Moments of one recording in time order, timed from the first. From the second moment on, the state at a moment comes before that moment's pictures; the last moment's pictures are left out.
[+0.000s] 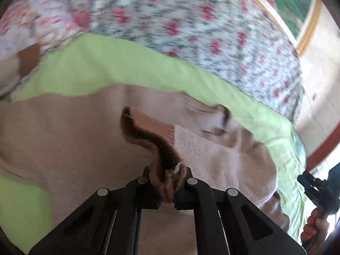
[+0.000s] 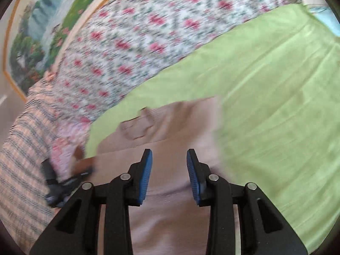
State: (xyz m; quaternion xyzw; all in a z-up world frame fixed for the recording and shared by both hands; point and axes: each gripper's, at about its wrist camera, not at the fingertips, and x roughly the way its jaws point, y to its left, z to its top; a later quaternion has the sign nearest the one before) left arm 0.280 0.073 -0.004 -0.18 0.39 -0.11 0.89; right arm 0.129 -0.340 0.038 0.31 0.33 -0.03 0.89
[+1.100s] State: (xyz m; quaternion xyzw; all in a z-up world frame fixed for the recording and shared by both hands) left arm 0.283 0.050 -0.039 -0.11 0.43 -0.10 0.89; right arm 0.277 -0.357 -0.021 0.09 0.48 -0.14 0.86
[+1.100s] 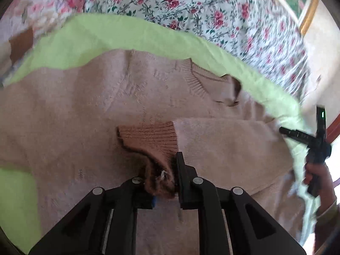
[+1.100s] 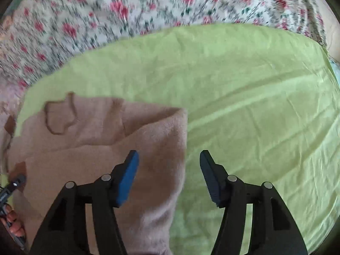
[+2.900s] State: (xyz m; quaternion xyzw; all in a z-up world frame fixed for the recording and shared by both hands) left arm 0.287 0.216 0.060 -0.09 0.33 -0.01 0.94; right arm 0.146 -0.197 -0.005 0.25 0.44 0.09 0.86
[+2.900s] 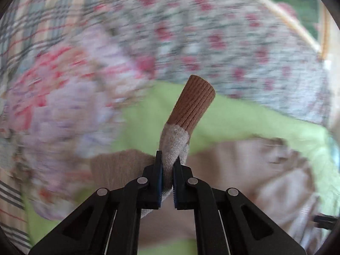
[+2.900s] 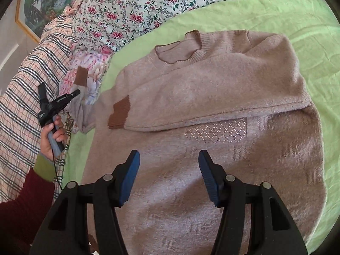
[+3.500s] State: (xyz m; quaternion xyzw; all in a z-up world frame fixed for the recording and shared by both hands) left arm 0.310 -0.079 -0.008 -0.03 0.40 -0.25 0.88; right arm 0.139 -0.247 -0.014 0.29 0.42 0.04 0.86
